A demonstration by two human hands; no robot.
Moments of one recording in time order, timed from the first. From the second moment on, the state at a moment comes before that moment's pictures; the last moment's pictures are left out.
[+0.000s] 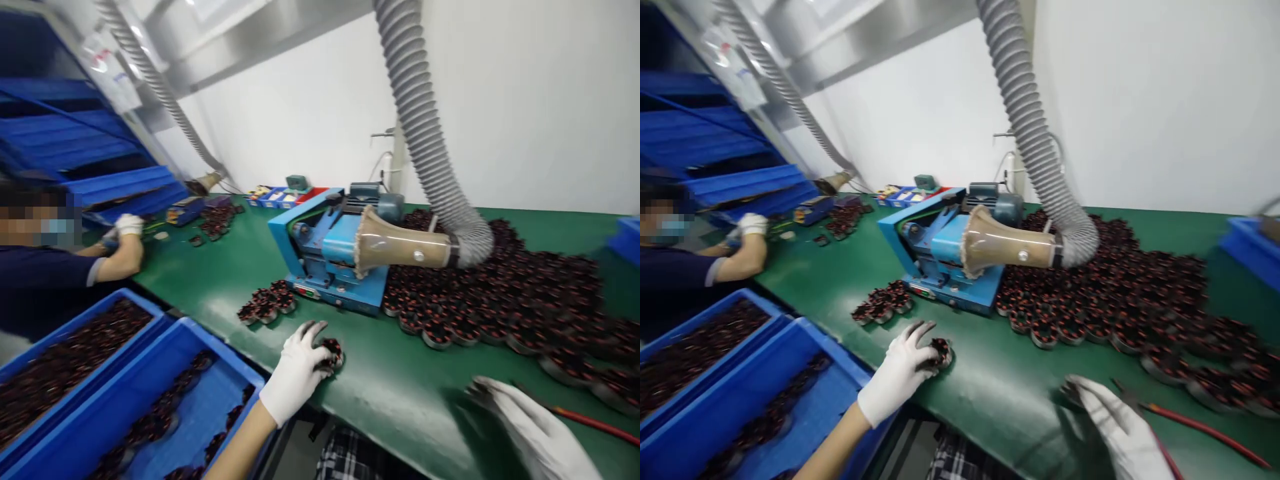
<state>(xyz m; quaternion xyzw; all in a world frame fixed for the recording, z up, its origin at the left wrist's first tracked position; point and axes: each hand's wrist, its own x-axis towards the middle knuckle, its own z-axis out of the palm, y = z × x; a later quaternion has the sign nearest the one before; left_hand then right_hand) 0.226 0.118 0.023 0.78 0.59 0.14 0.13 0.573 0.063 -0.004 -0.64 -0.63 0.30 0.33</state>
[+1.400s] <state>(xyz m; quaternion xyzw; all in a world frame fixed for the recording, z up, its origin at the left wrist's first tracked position) 0.358 0.118 0.030 0.85 0.36 0.15 0.36 0.525 0.079 0.021 -0.54 -0.78 0.32 0.03</state>
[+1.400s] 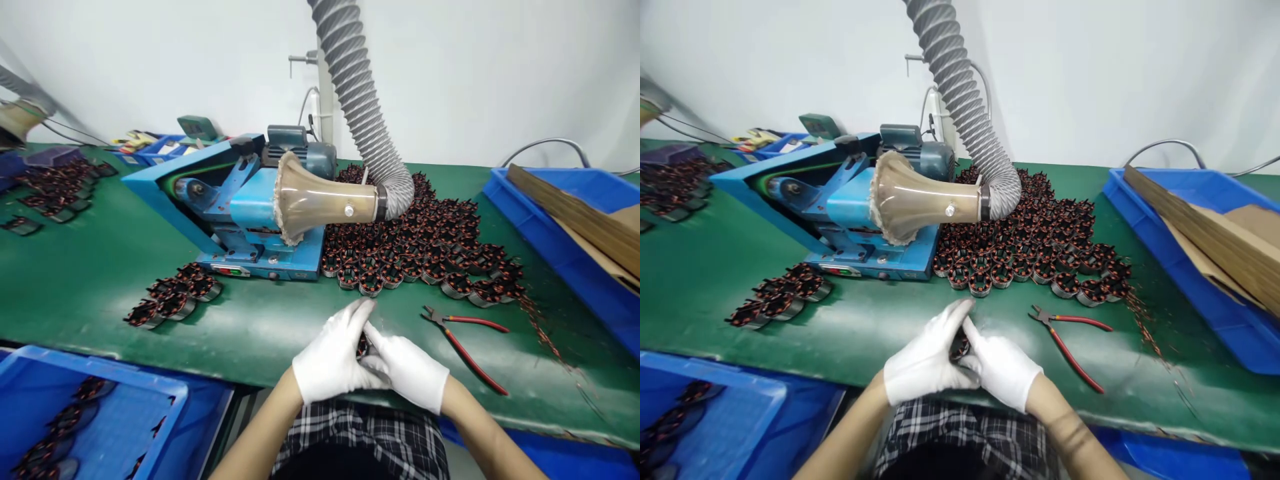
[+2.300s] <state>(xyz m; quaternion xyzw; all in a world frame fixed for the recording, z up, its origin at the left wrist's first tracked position) 0.374 0.101 0.012 0.90 0.36 0.11 0.22 0.564 0.058 0.009 -0.61 -0.34 0.51 0.51</state>
